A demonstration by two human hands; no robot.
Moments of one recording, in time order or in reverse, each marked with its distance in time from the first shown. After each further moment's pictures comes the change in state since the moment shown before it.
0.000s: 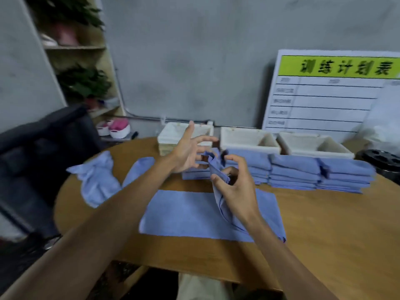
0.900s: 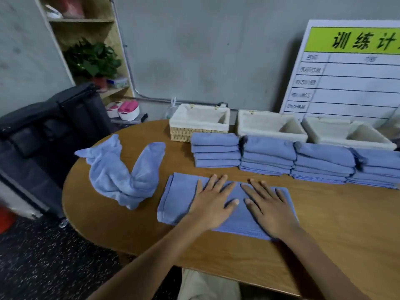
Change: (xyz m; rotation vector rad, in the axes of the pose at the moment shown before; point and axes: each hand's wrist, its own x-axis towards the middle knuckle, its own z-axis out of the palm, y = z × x) left_hand -0.031 -0.156 0.030 1.445 0.076 0.038; right_hand -0.020 0.116 -0.038 -1.079 -0.629 0.116
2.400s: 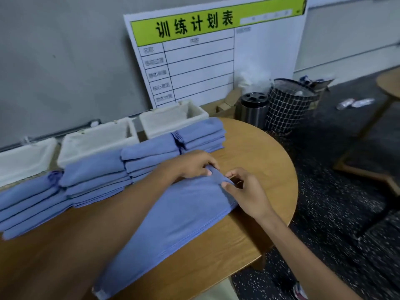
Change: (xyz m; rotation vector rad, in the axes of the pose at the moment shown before) left_hand 0.238 0.331 0.018 0.044 -0.329 0.874; right_hand -0.168 0.250 -0.043 0.940 0.610 0.504
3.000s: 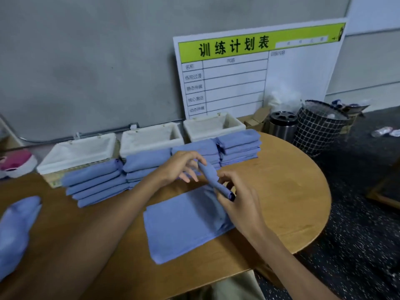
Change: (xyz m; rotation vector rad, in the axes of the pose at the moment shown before) left_hand -0.177 0.013 -0.034 -0.875 0.466 -0.450; right_hand -0.052 -0.092 0.084 -0.103 0.093 -0.491
